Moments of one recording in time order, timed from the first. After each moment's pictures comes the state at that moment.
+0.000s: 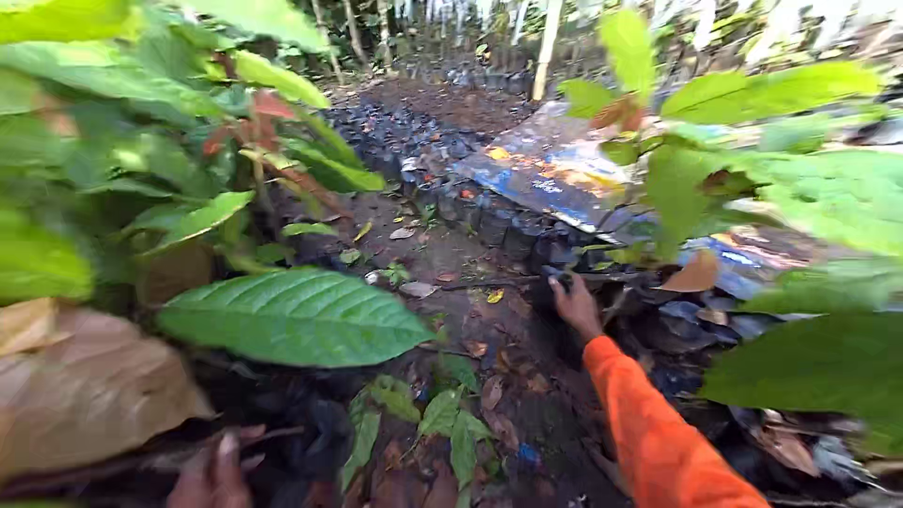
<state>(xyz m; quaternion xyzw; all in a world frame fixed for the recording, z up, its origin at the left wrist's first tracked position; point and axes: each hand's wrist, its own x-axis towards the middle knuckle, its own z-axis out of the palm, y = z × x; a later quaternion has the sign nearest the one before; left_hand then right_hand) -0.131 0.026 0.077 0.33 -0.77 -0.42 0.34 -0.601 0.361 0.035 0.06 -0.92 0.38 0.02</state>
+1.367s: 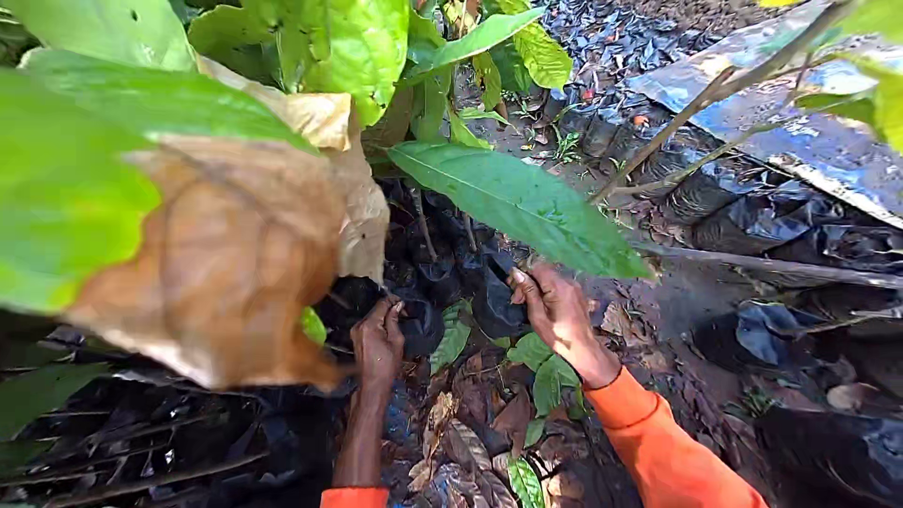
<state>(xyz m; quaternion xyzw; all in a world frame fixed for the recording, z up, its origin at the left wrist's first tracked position) -0.152 0.030 0.037 0.39 -0.82 -0.22 0.34 -0.375 0.180 0.069 0.49 -0.74 0.46 -0.02</state>
